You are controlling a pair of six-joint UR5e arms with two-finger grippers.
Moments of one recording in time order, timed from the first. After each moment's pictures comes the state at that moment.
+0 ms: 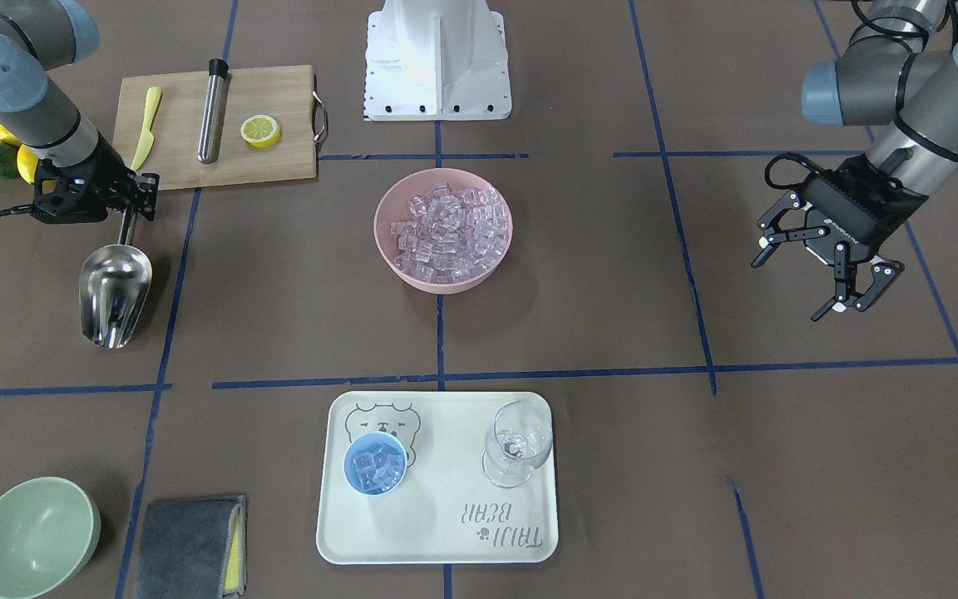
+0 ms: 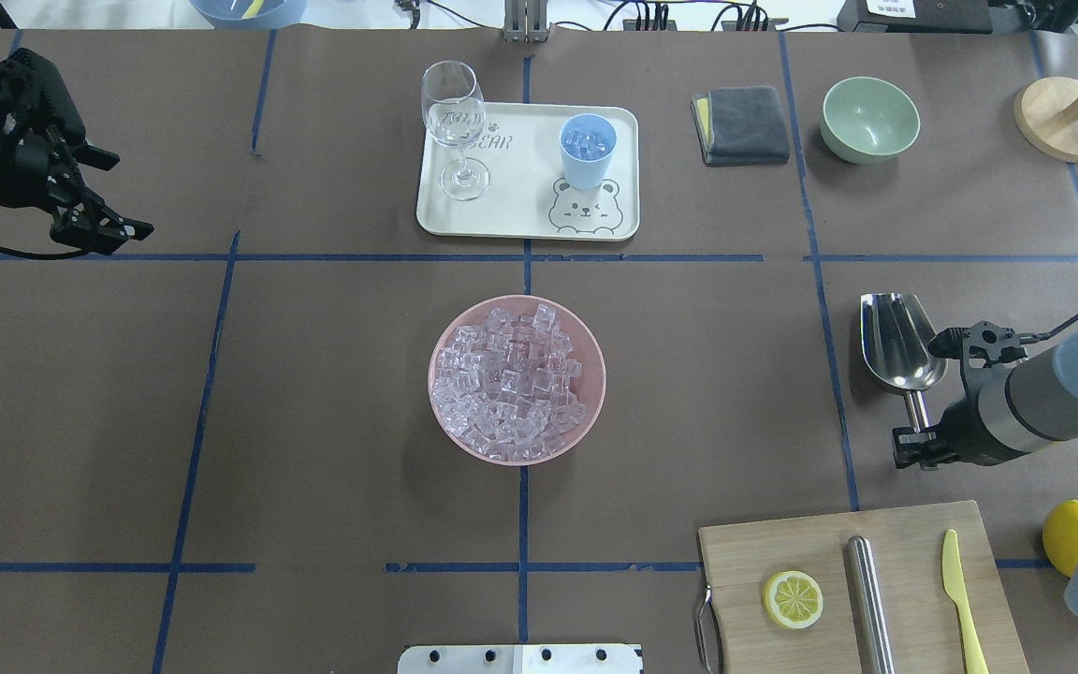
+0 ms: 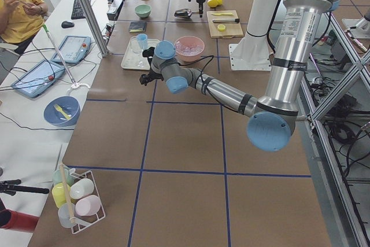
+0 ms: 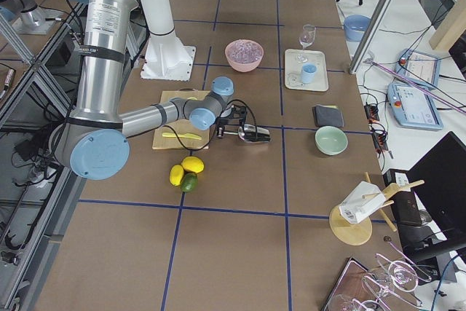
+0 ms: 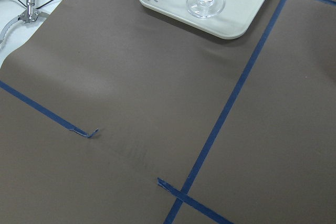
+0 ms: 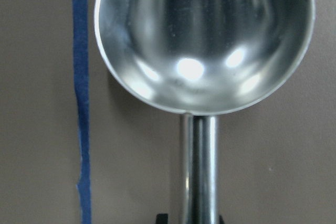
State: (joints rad) left arm -1.04 -1.75 -1.76 -2.21 -2.17 0.04; right arm 0.63 -1.74 1.90 -1.06 2.05 1.10
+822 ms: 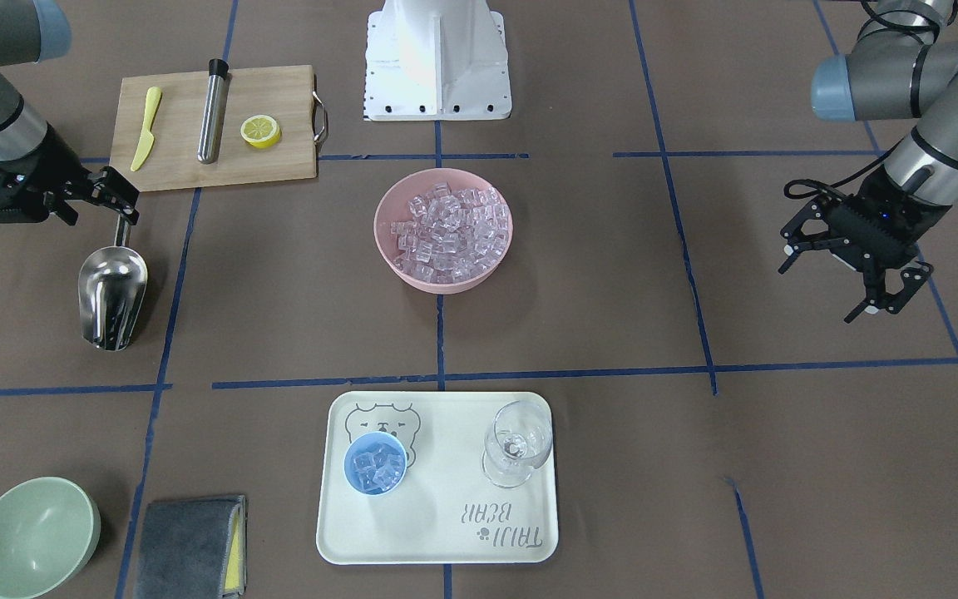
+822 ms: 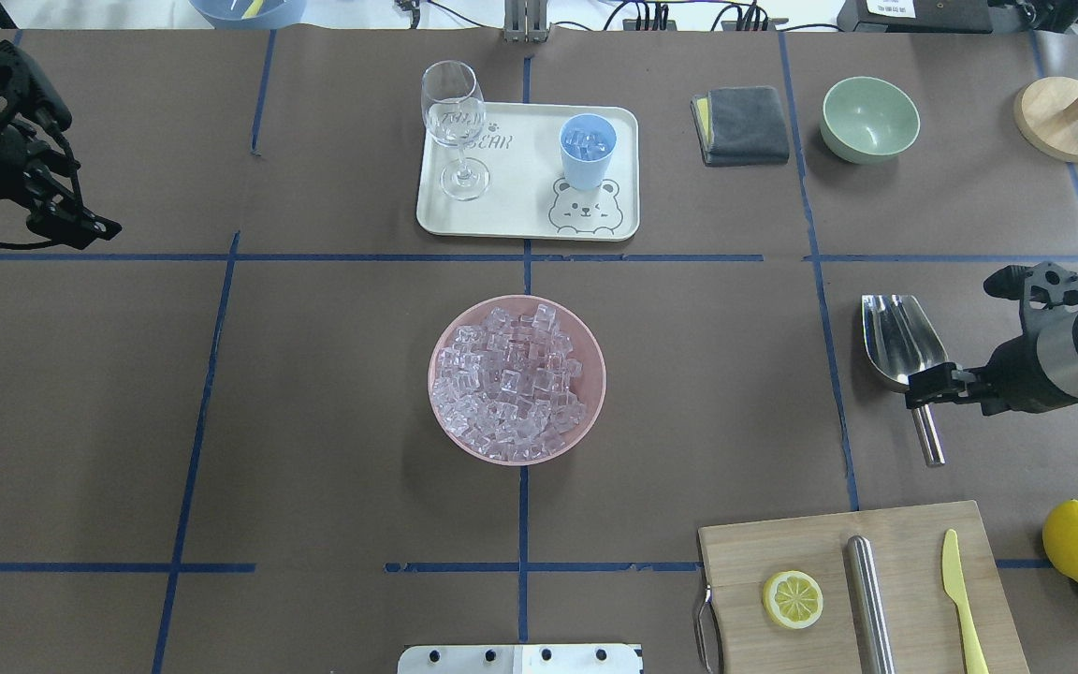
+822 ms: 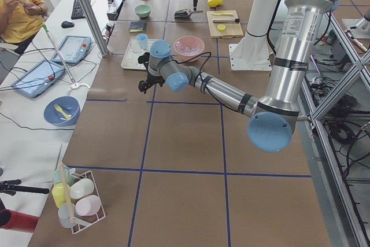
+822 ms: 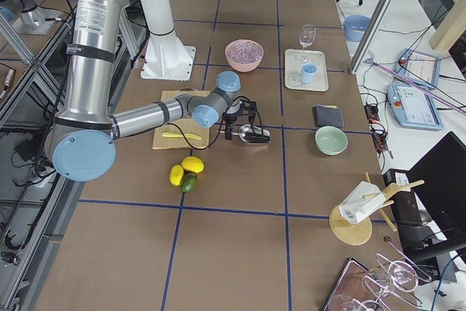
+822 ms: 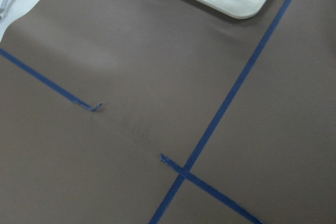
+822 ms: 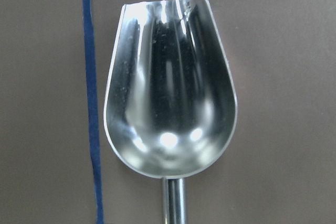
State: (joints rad) left arm -1.09 -1.75 -1.78 -1.96 -2.17 0.05; right arm 0.82 -1.75 1.94 -1.07 2.12 1.06
